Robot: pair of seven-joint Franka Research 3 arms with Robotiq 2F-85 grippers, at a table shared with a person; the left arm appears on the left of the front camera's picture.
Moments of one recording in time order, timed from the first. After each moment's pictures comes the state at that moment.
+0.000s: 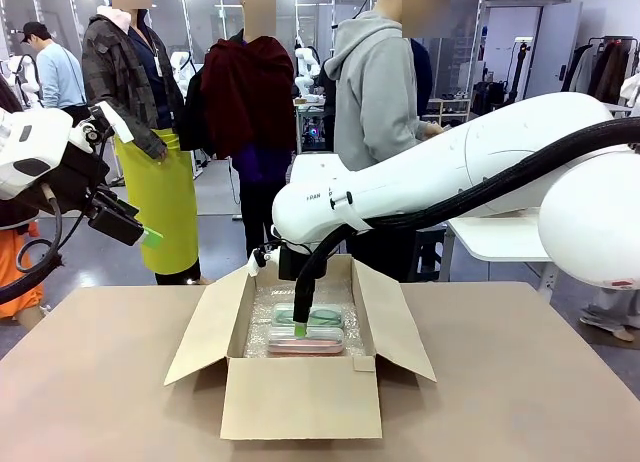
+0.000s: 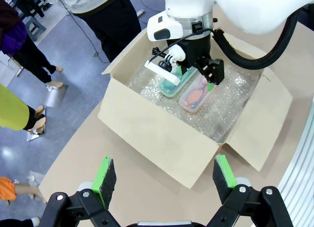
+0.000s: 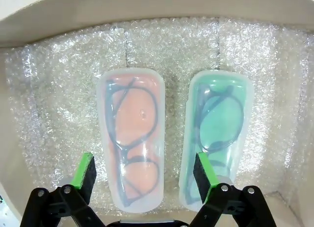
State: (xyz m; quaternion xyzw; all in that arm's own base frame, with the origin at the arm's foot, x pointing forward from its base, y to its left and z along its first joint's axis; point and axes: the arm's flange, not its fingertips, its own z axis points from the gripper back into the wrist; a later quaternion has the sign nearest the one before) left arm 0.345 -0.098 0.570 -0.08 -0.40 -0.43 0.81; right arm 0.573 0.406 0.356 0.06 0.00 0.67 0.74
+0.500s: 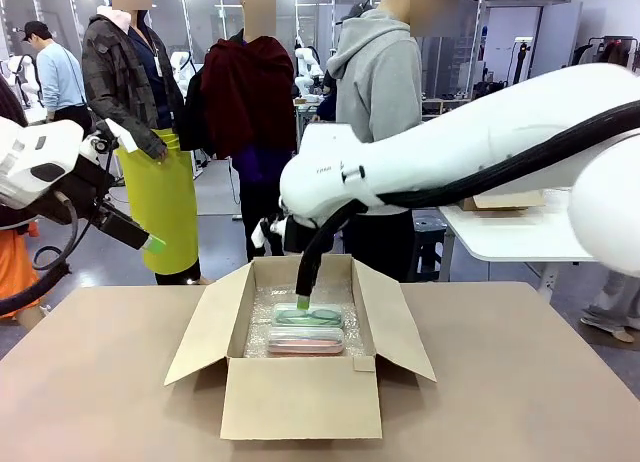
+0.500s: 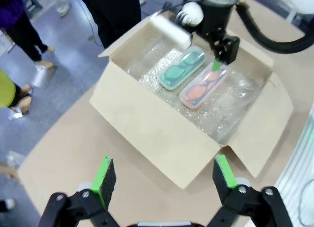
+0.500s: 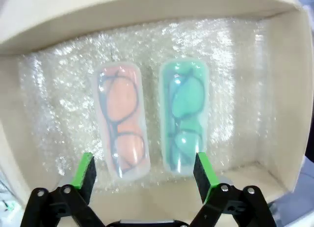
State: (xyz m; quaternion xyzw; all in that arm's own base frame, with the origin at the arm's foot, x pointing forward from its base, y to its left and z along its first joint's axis) left arm 0.381 -0.084 0.541 -0.12 -0.36 -0.36 0.85; right arm 0.573 0.386 0.426 0.05 -0.05 0.64 0.77
